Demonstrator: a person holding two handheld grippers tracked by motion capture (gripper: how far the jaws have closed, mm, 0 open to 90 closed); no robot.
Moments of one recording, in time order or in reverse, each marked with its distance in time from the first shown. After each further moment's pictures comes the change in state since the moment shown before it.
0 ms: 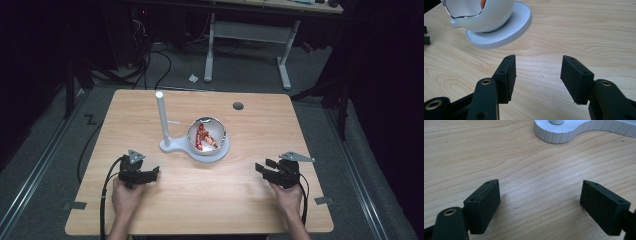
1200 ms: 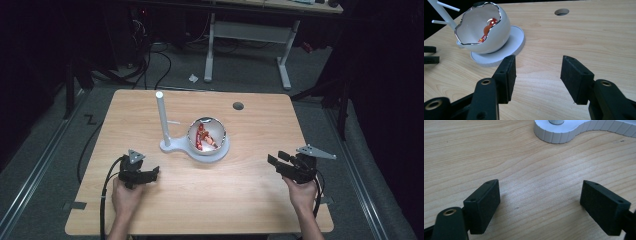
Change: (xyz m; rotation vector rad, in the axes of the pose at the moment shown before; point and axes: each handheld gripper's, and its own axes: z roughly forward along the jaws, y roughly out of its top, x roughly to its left) left arm 0.000 0.000 0.000 0.000 -0.001 0.000; right arm -0.013 0.022 -0.040 -0.097 -0.010 0.023
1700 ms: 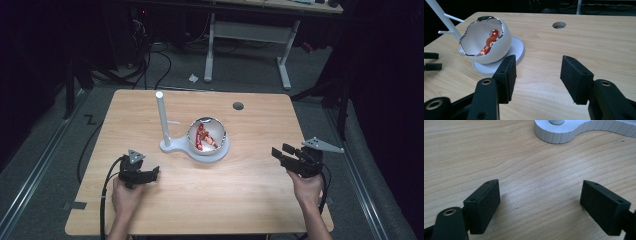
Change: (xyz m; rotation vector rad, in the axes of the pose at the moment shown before) left arm 0.000 0.000 0.000 0.000 0.001 -0.001; right arm 0.003 0.025 -0.015 -0.033 -0.012 -0.034
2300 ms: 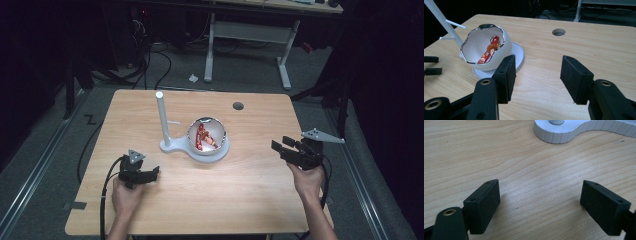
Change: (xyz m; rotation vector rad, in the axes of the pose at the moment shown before) left arm 0.000 0.000 0.000 0.000 0.000 0.000; right arm 0.003 0.025 -0.001 0.003 -0.007 -0.031
